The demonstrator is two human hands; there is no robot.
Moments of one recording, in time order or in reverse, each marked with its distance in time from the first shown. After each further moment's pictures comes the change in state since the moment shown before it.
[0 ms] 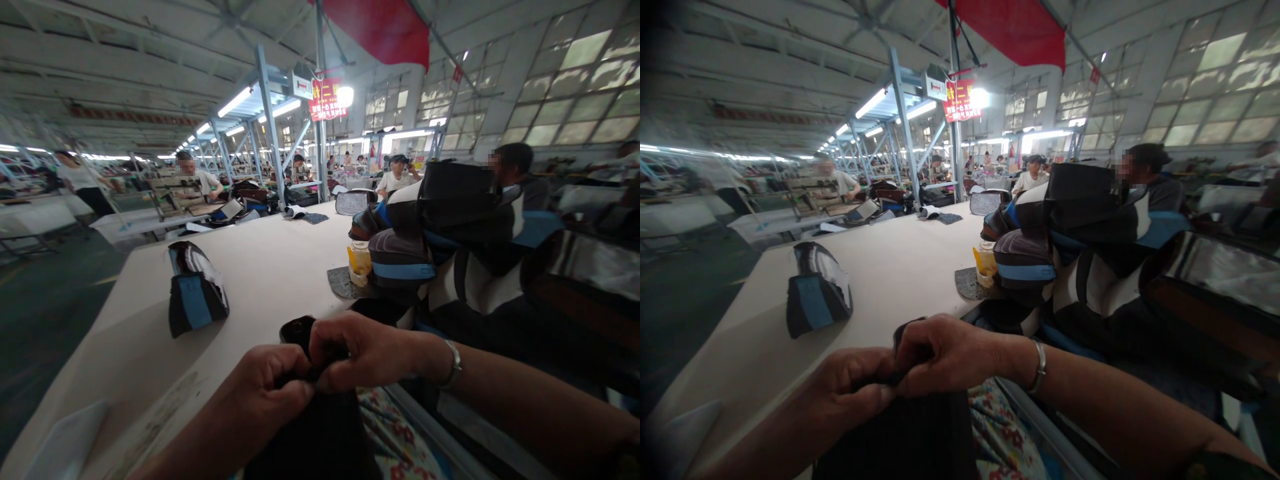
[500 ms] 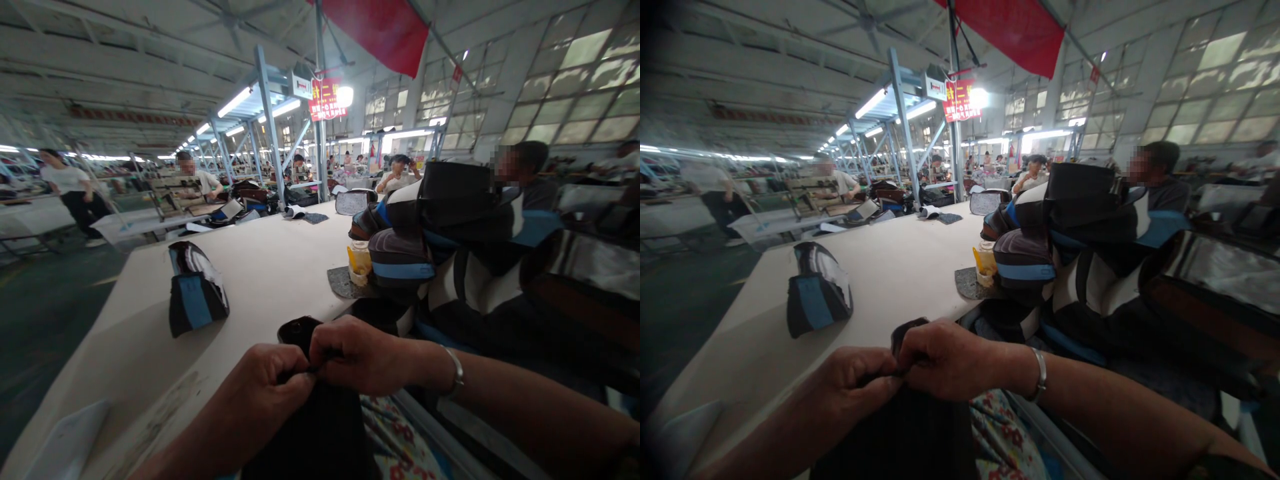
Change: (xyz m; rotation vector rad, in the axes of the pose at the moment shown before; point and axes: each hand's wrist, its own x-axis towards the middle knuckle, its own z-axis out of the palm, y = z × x) left_hand 0.004 0.005 0.004 0.165 0.069 -0.003; right_hand 0.001 0.012 0.009 -0.299 0.107 -0.180
